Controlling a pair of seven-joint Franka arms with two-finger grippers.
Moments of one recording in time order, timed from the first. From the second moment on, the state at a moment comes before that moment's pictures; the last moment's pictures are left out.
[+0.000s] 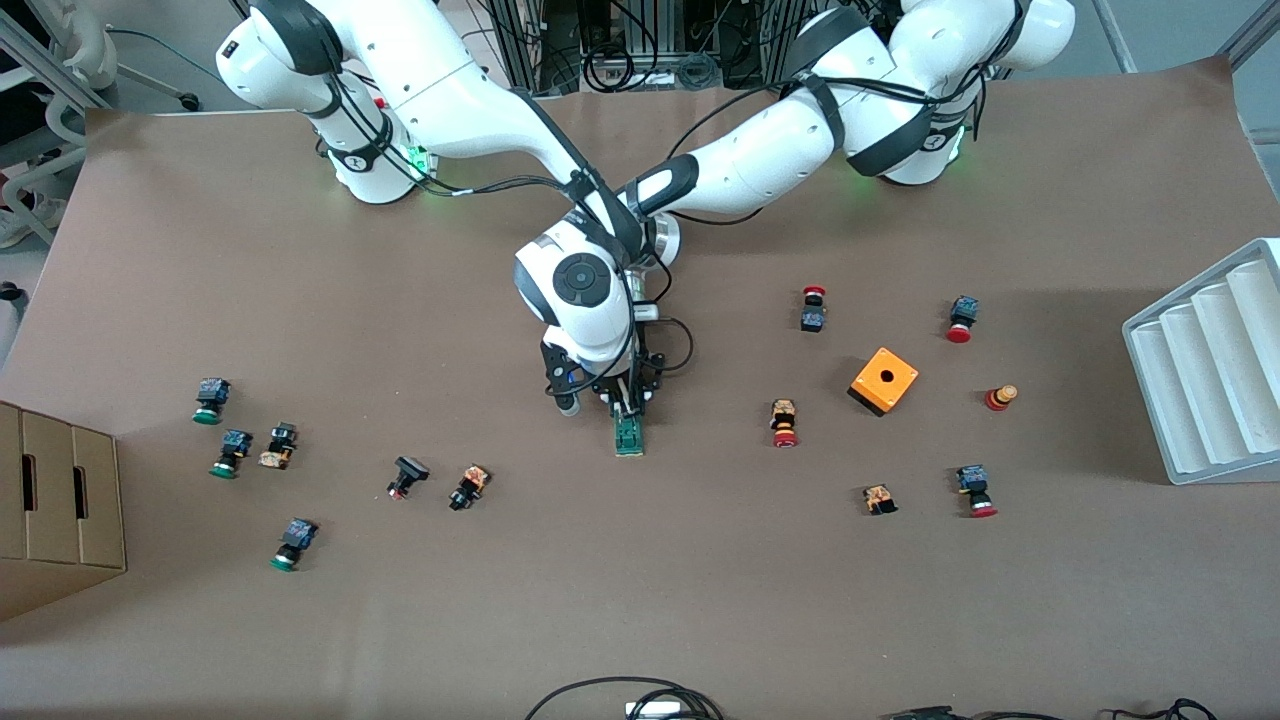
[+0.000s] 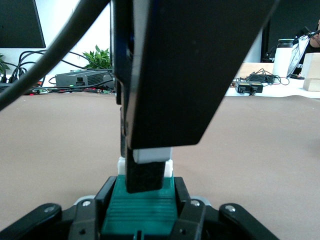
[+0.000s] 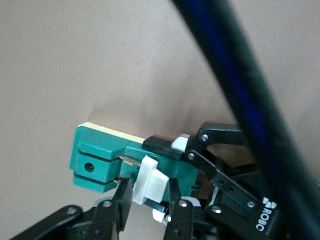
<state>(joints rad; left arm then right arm) -0.69 1.15 -0.53 -1.57 2.21 1.63 -2.50 0.91 0.68 -0.17 -1.70 0.17 2.51 1.93</state>
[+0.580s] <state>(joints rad) -0.69 1.15 -0.53 -1.57 2.21 1.63 -2.50 0.91 0.67 -0.17 -1.71 0.17 2.51 1.94</state>
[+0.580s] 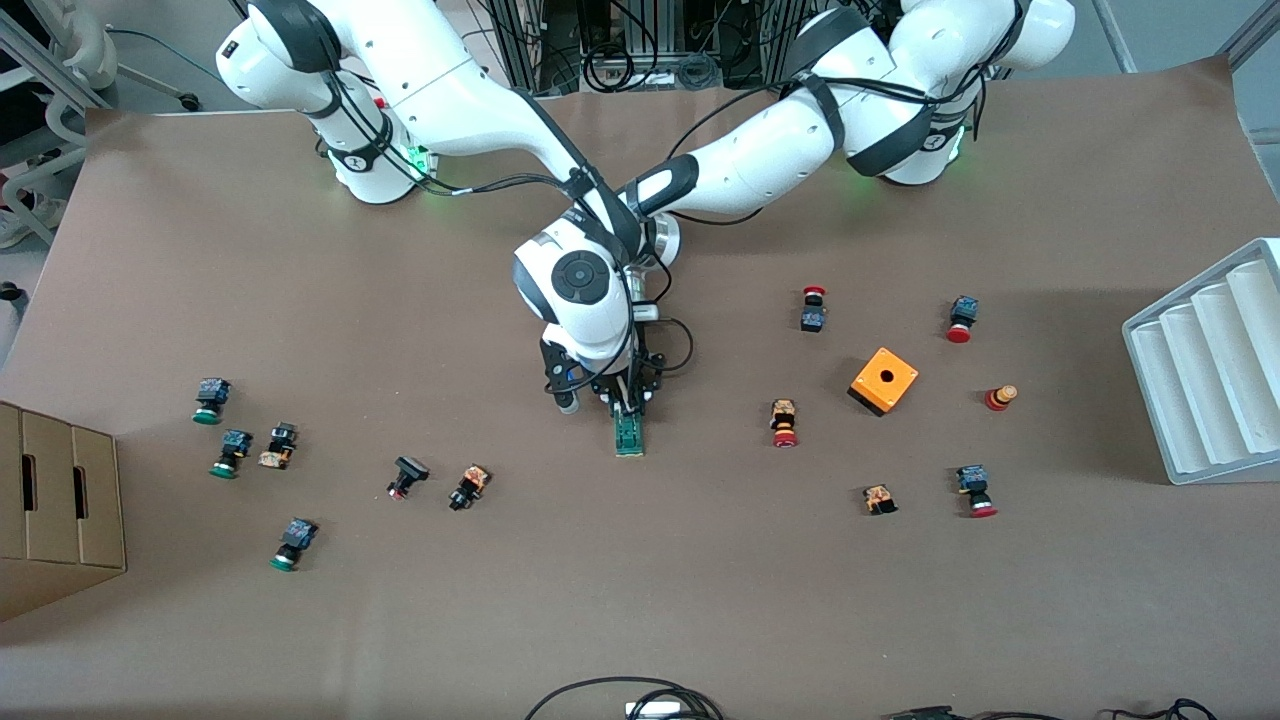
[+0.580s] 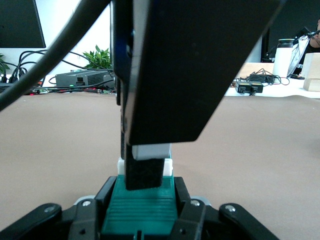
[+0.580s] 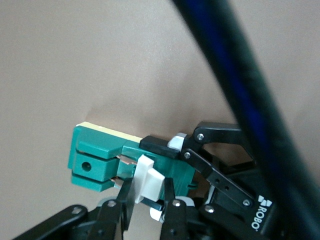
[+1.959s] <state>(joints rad) -0.69 1.15 -0.53 -1.56 2.22 1.63 -2.50 0.85 0.65 -0.17 -1.67 0.17 2.54 1.96</state>
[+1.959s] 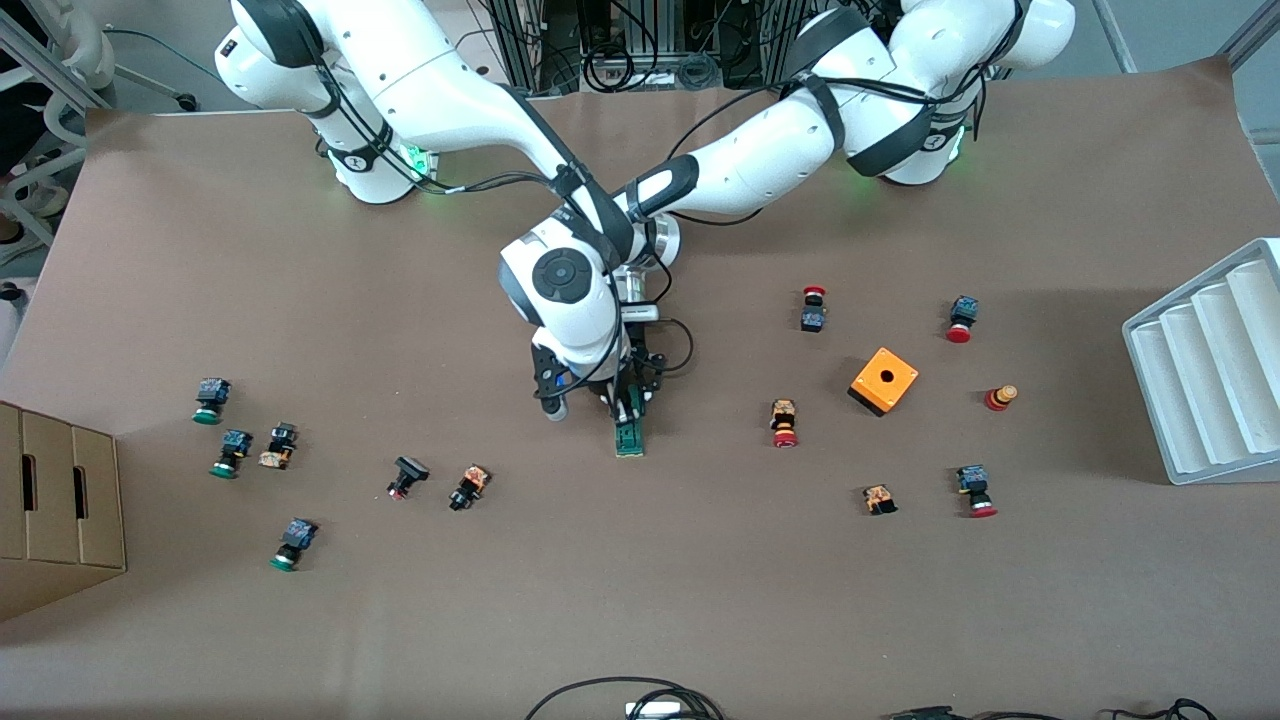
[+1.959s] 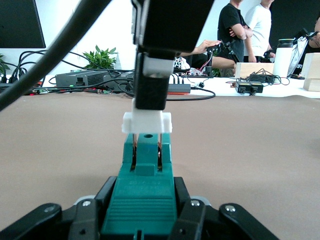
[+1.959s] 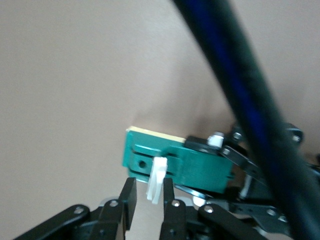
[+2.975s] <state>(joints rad) -0.69 1.15 -0.53 -1.56 2.22 1.63 -2.50 0.82 0.78 -0.18 -1.53 0.17 2.56 1.97</state>
